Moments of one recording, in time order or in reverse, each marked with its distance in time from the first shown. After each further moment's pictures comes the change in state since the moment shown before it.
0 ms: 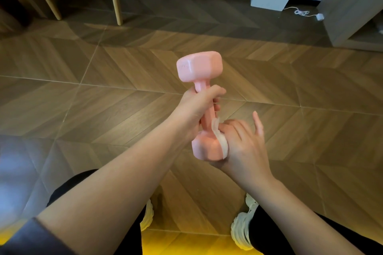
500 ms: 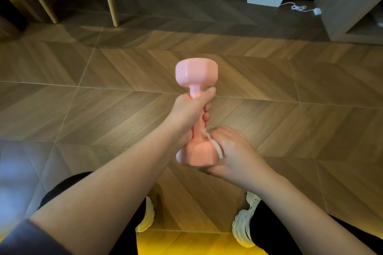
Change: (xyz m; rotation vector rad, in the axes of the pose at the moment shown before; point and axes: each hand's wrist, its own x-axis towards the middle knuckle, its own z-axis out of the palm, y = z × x) left_hand 0.002 -0.013 -0.008 0.048 0.005 0.006; right_hand 0.005 -0.001 -0.010 0.467 -0.420 0.043
